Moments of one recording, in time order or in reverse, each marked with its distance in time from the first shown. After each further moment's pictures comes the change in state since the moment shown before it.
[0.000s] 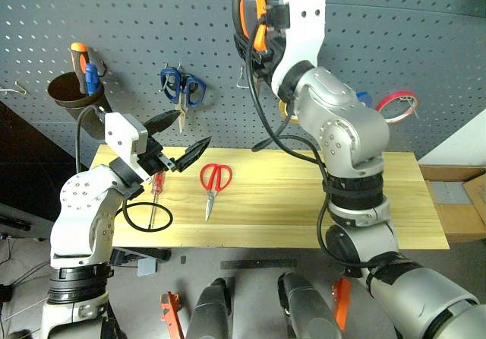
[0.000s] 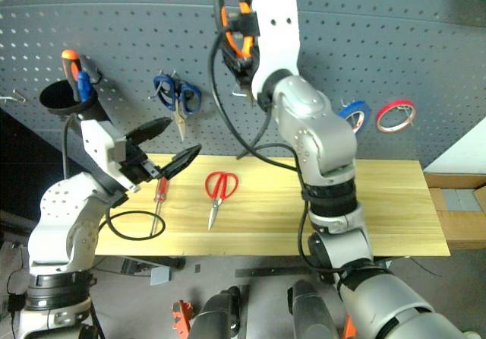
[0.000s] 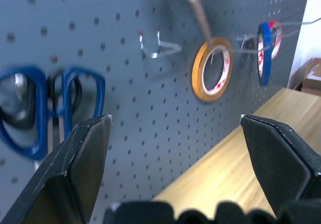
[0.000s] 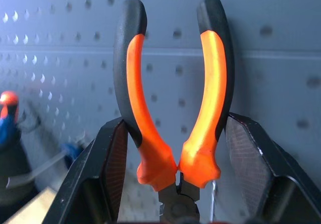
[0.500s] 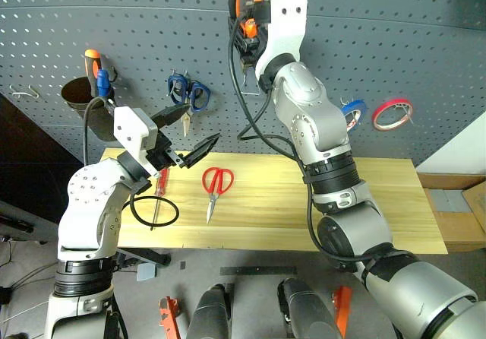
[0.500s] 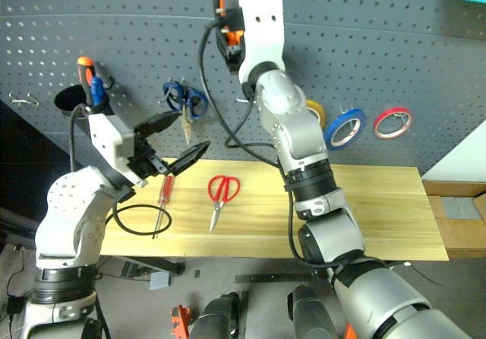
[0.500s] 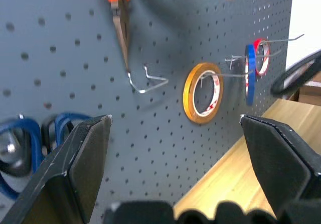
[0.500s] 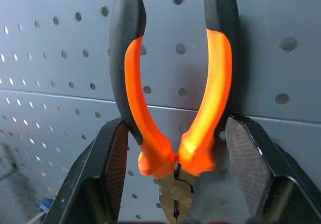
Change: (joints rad) left arm -0.036 -0.008 -0.051 0.008 0.023 -0.034 -0.001; right arm -0.043 0.018 0.046 0.304 -0.104 -0.379 -0.030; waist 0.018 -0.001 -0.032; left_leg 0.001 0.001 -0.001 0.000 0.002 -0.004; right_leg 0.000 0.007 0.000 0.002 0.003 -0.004
